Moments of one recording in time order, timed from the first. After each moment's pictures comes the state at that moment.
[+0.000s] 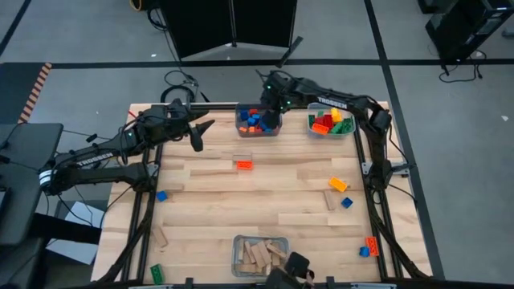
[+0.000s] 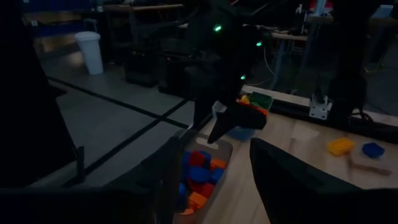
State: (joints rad) left arm 0.43 0.77 0.66 -0.02 -0.10 -0.02; right arm -0.57 2.00 1.72 -0.81 0.00 -0.08
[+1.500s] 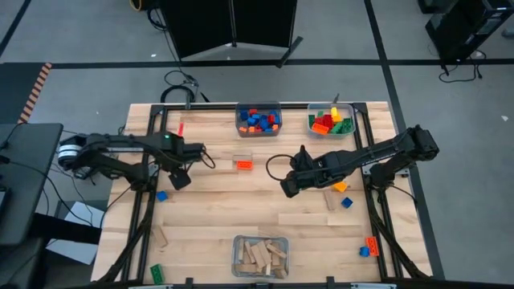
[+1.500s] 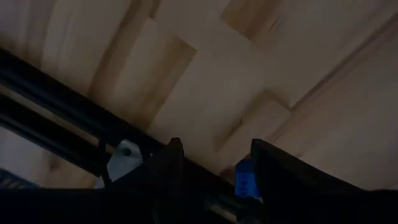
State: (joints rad) left arm 0.19 1.19 0.79 -1.32 -0.06 -0.42; right arm 0.22 1.55 1.26 -1.03 0.32 1.24
